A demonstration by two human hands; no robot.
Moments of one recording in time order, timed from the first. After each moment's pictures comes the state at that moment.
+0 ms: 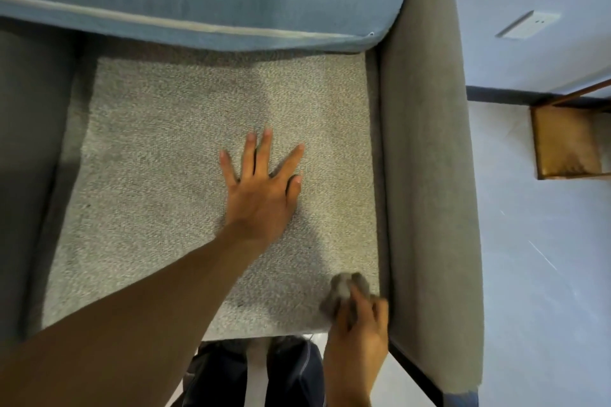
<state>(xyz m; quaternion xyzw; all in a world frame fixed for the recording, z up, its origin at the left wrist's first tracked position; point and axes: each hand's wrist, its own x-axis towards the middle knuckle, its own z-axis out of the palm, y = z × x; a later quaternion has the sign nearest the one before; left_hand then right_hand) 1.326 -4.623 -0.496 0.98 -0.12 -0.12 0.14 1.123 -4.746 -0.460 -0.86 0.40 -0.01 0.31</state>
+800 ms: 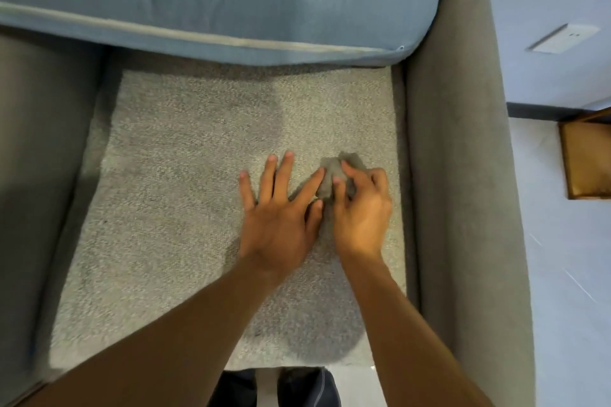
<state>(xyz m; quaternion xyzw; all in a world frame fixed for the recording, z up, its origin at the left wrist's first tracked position) 1.320 -4.618 -0.500 0.98 -0.12 -0.13 0.12 1.322 -4.749 -0.474 -0.92 0.20 -0.05 0.34</state>
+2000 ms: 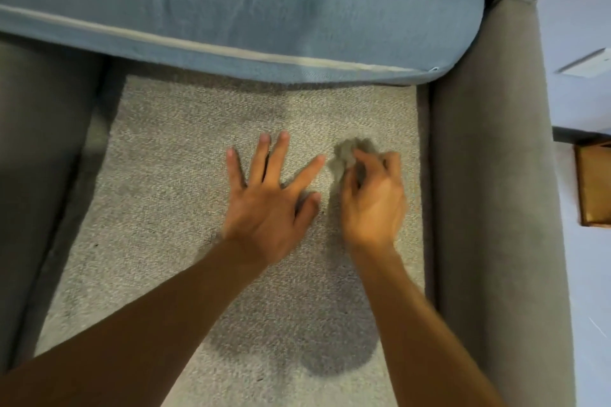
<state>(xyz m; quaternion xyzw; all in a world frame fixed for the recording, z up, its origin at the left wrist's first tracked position) 1.384 -4.587 -0.500 0.98 -0.14 -0.14 0.10 1.388 -4.746 -0.481 -0.95 0.17 -0.03 0.25</state>
